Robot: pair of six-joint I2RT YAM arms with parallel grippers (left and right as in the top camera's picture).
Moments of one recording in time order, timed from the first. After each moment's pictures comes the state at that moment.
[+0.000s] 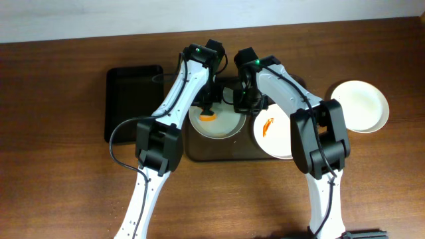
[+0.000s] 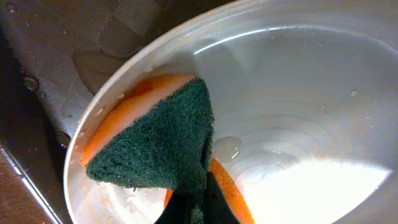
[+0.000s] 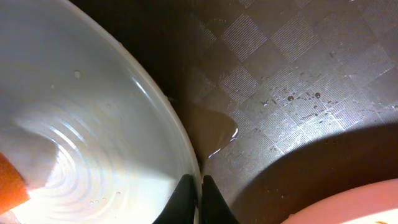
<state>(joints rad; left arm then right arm) -0.48 2.69 2.60 -1.49 0.07 -0.33 0.29 2.27 1.79 -1.04 -0.10 0.36</state>
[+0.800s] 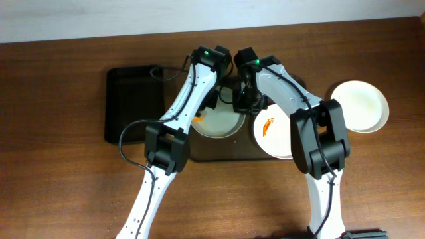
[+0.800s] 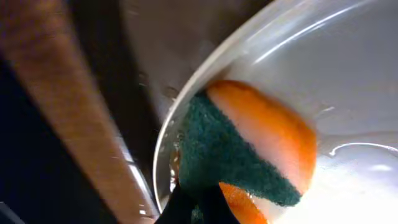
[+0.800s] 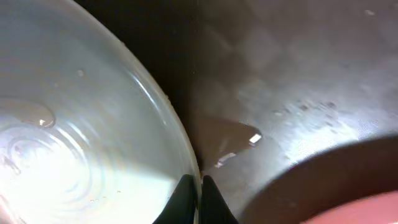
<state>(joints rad) -0.51 2.81 2.78 -1.68 -0.28 -0.26 0.30 2.27 1.79 -1.02 -0.11 0.36</state>
